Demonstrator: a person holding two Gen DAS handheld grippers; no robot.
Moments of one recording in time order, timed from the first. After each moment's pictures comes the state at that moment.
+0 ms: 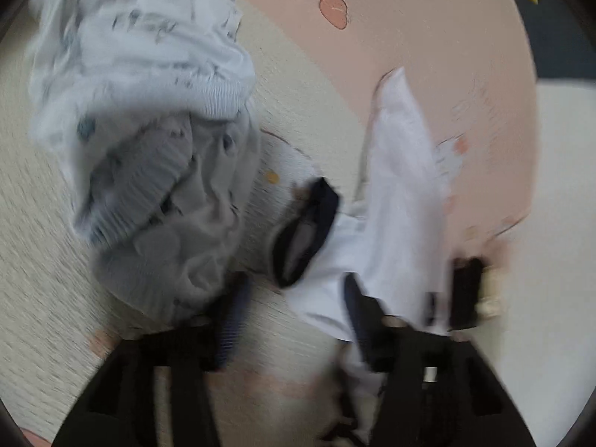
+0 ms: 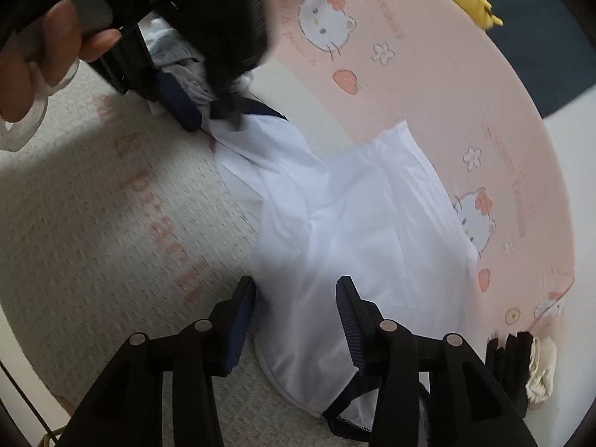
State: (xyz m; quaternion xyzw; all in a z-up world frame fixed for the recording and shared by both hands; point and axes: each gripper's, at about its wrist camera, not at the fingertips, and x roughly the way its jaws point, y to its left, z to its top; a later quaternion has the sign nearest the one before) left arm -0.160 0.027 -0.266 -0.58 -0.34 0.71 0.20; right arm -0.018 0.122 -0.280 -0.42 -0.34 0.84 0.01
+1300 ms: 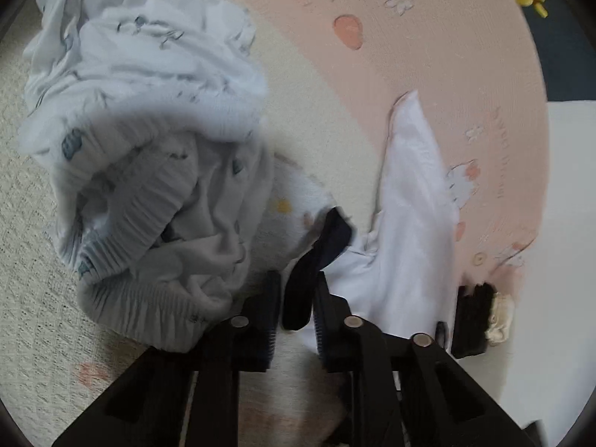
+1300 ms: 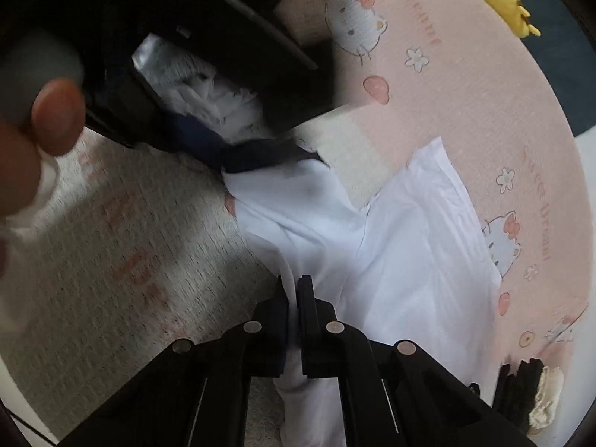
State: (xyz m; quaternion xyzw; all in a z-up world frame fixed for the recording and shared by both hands) left arm -0.172 0.036 -0.273 -0.56 -0.33 0.75 0.16; right arm -0.085 0.115 -0.283 -0.44 -0.31 0.84 -0.02
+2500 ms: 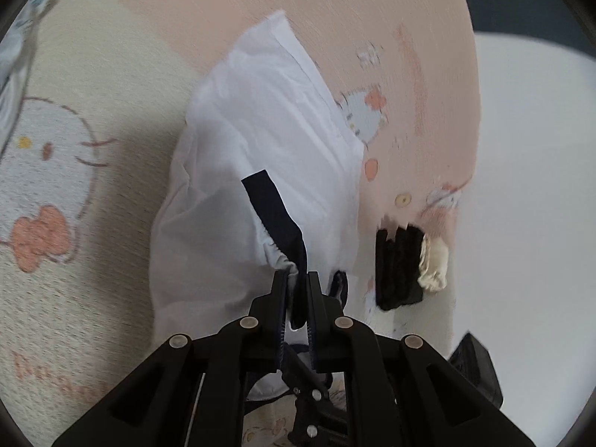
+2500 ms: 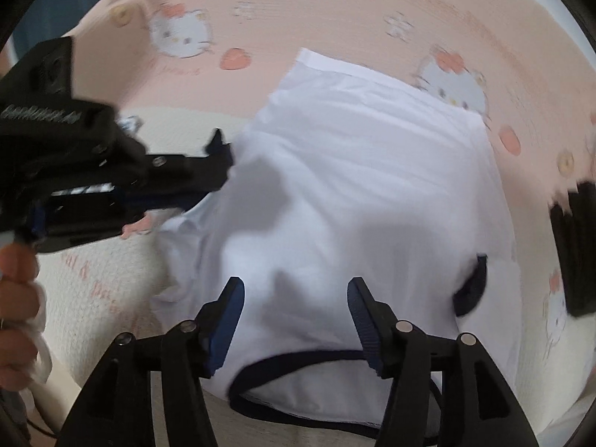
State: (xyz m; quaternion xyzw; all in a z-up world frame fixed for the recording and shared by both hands) left arm -0.164 0.174 -0.218 -0.56 -0.32 0.69 0.32; right arm -0.038 0.263 -0.228 -0.50 0.02 0.86 0.04
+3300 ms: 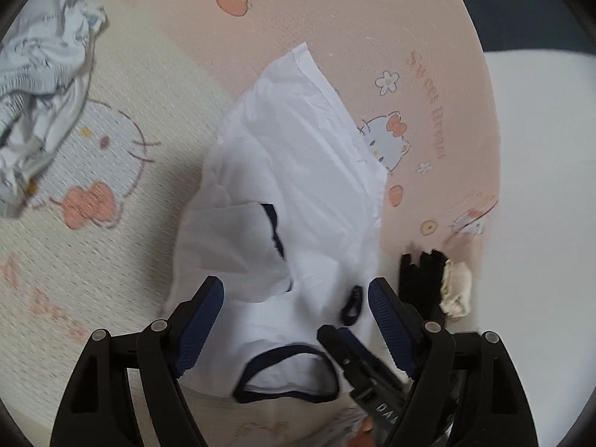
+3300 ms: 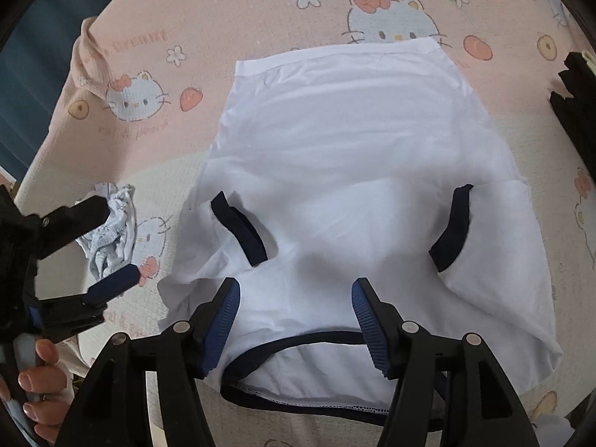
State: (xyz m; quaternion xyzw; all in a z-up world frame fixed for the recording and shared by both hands) left arm -0.127 0.159 -0.198 -0.54 -0.32 0.74 0.22; right arm -0.042 0.346 -0.240 -0.49 0.20 0.85 0.03
